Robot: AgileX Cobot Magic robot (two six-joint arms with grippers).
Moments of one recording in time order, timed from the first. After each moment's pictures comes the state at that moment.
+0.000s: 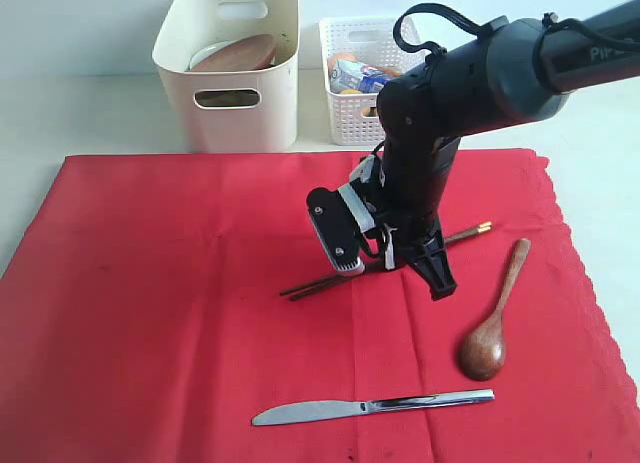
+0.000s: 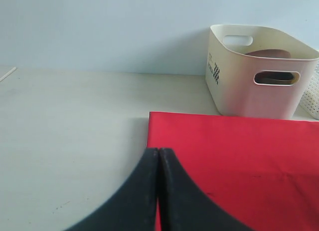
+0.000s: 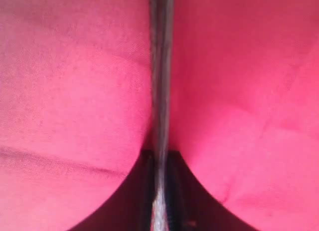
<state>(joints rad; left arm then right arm) -0.02 0.01 0.00 -0.08 0.26 0.05 0.73 2.05 -1.23 -0.09 0.74 -1.24</state>
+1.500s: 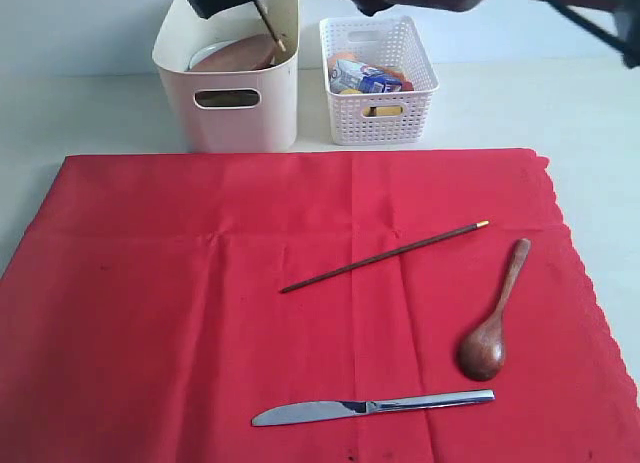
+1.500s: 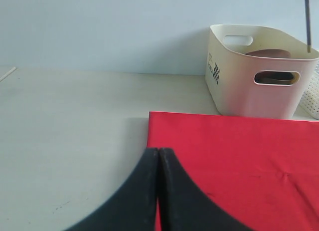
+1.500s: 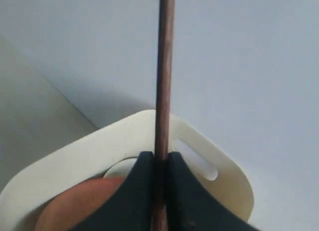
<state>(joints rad) -0.02 0.01 0.00 -0.08 0.26 0.05 0.73 2.22 -1.87 0.84 0.02 -1.14</state>
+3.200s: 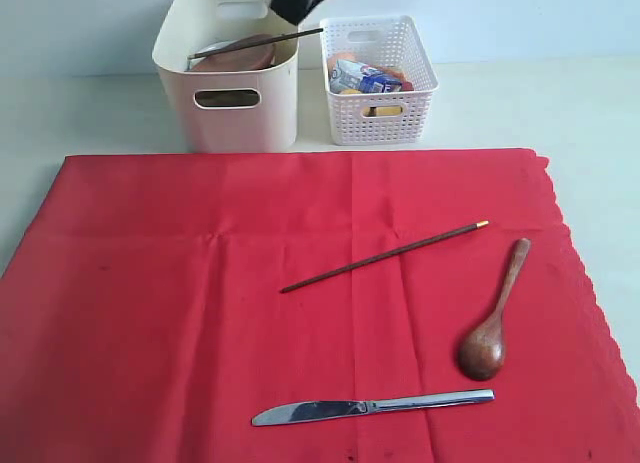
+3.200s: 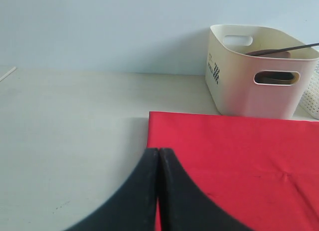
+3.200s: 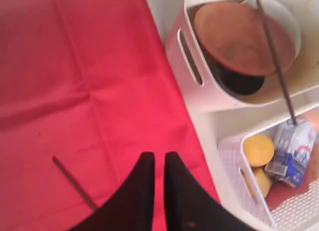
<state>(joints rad) -0.02 0.01 0.00 -0.08 0.26 0.05 0.73 1.92 -1.96 0.16 1.20 -0.67</state>
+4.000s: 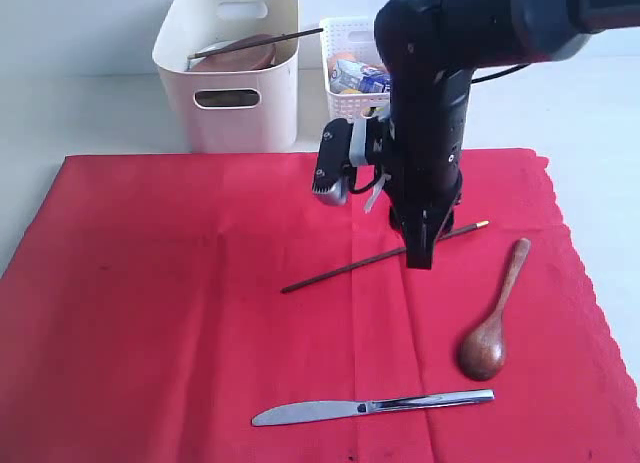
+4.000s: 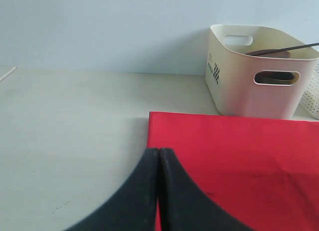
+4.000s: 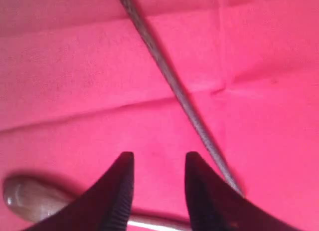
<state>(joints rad) -0.02 0.01 0.00 -0.08 0.26 0.05 0.73 1.99 -1.36 -0.12 1.06 -0.71</state>
